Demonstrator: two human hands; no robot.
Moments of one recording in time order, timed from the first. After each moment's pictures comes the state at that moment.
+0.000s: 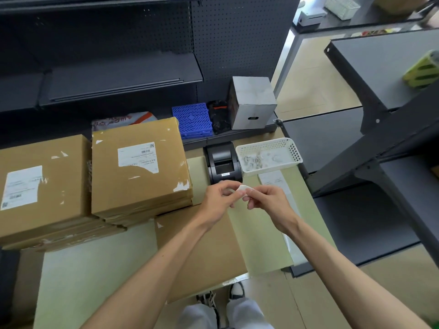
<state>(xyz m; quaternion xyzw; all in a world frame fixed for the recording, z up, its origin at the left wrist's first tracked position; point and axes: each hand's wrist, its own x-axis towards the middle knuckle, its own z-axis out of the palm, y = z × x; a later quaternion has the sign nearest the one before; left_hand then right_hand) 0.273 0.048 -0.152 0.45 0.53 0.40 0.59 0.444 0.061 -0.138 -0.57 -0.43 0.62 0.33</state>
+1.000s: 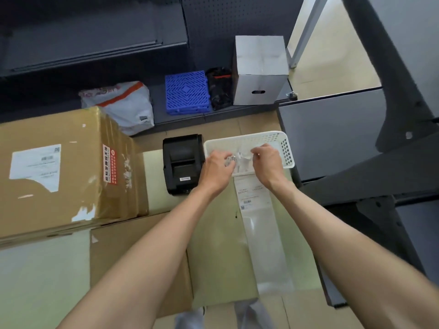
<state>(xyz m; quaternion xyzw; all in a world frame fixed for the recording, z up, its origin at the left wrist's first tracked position) 0.412 0.231 -0.246 0.54 0.73 0.21 0.36 0.559 0.280 -0.271 -0.66 -0.69 0.28 0.13</state>
